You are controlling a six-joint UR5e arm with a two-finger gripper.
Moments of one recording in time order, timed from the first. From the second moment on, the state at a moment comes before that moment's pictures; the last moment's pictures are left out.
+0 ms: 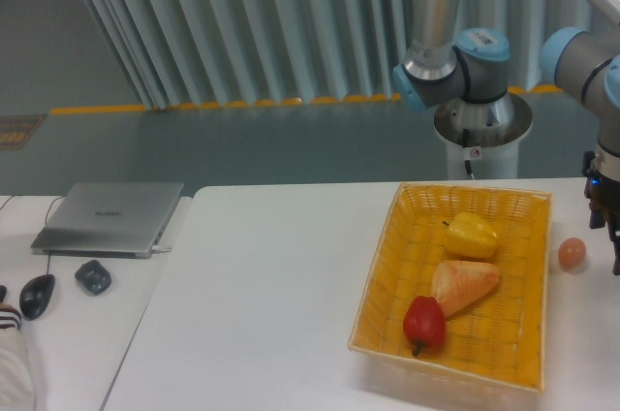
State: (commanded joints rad) arm 2.59 -1.87 -1.49 -1.31 1.56 1.85
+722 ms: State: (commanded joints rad) arm 2.59 -1.85 -1.58 -1.28 1.54 1.84
